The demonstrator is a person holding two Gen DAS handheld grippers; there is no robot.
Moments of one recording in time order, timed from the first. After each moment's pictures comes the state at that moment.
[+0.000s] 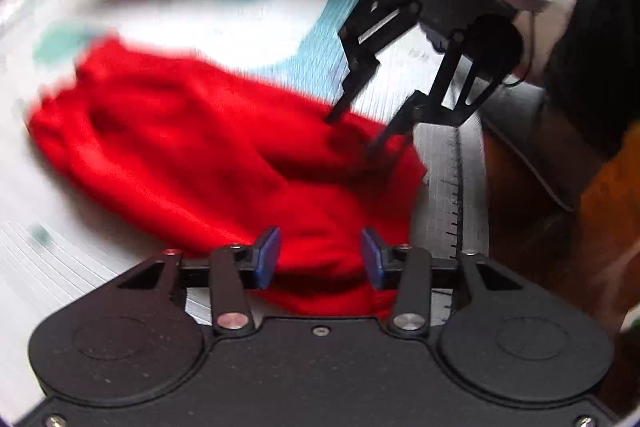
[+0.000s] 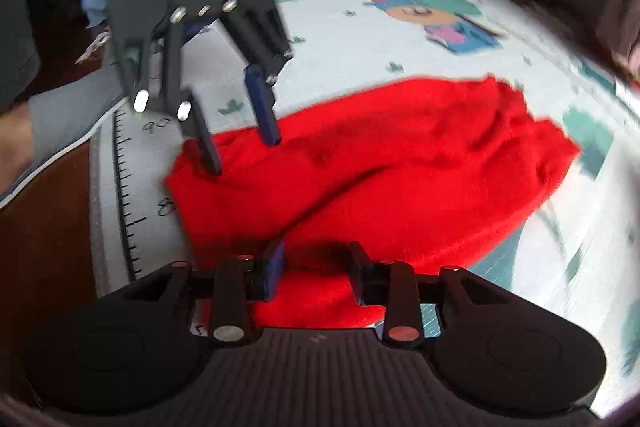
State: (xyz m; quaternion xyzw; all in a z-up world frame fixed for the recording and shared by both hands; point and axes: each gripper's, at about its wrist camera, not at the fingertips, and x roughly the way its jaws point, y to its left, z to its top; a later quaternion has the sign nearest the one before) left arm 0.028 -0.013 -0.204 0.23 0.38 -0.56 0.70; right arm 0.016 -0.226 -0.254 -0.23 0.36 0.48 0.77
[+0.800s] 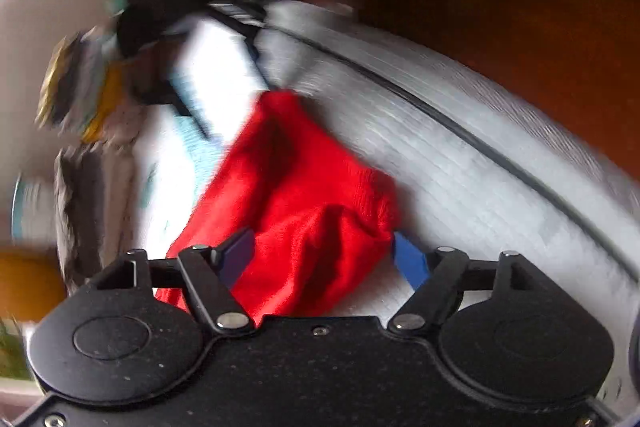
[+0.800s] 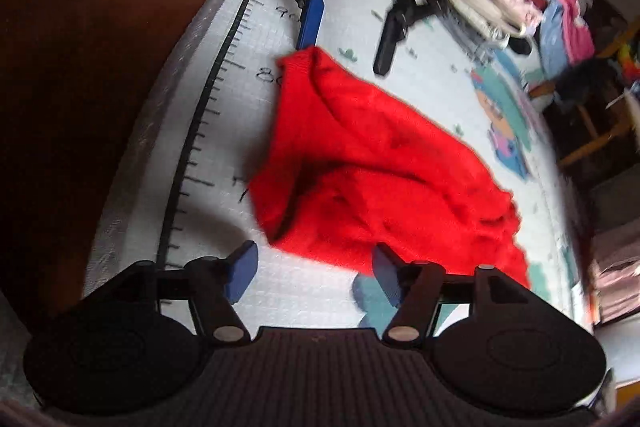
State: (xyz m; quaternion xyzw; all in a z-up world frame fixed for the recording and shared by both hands) left arm -0.058 0.003 -0.242 0.61 0.00 -0.60 0.51; right arm -0.057 -0.244 -0.276 -0.53 0.15 0.51 0.66
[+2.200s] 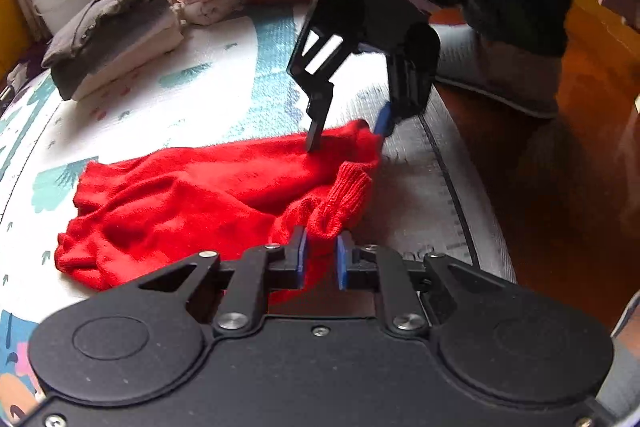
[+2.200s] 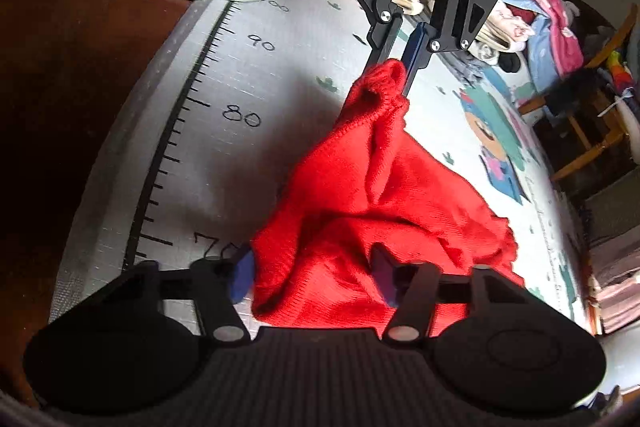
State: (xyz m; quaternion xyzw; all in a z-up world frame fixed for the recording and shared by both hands) left arm 0.002 0.000 -0.181 0.36 0.26 -0.62 0.65; right arm -0.043 -0.222 -0.281 -0.49 0.16 0.54 0.67
